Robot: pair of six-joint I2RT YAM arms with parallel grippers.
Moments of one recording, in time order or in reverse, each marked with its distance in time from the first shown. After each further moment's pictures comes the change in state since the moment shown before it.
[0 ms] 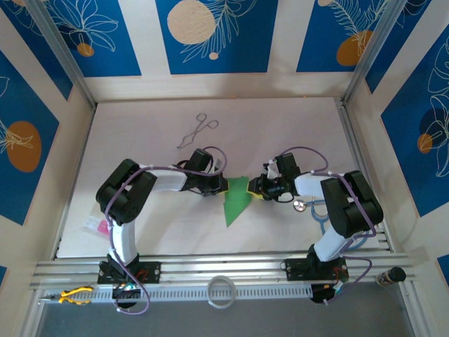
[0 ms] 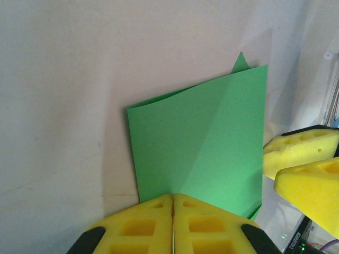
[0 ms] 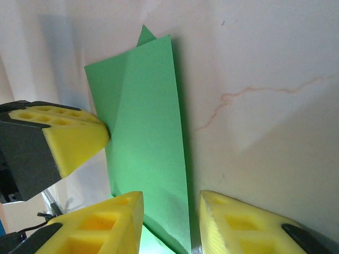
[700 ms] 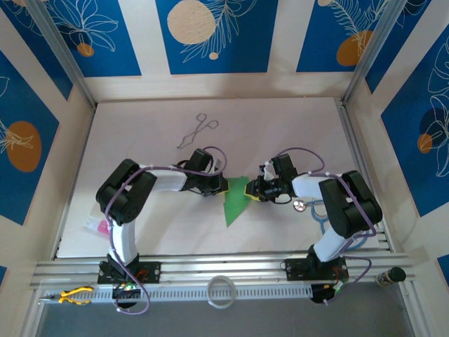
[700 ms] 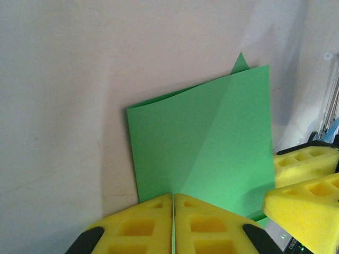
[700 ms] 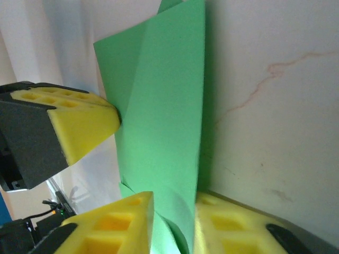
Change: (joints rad) left arm 0.000 0.000 0.000 0.001 0.001 -0.006; right arm 0.036 0.001 0.001 0.005 -0.023 0.024
